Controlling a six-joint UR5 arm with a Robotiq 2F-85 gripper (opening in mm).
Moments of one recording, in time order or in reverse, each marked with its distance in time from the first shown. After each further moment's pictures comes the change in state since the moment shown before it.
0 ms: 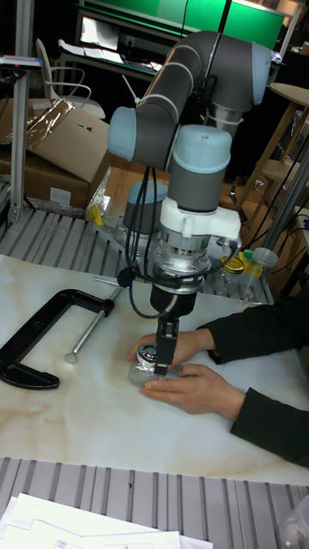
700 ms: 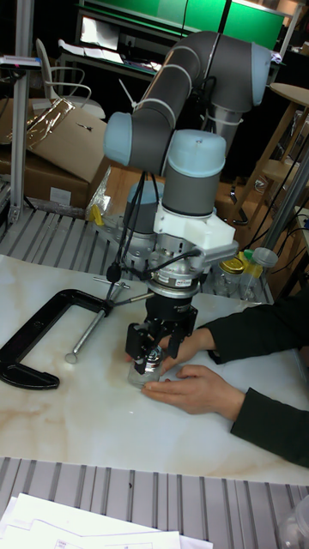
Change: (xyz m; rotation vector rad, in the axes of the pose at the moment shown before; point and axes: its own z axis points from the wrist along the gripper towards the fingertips) arm 0.010 0.001 0.007 0.010 0.030 0.637
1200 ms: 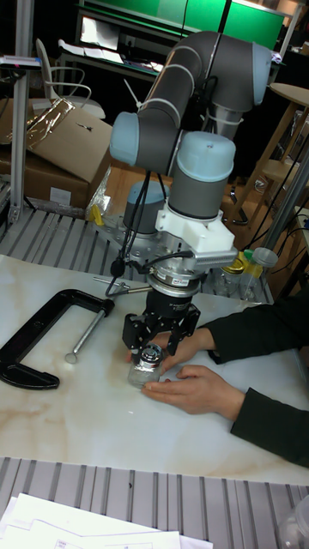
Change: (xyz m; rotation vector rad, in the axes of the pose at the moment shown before) arm 0.013 0.010 0.001 0.003 0.050 0.148
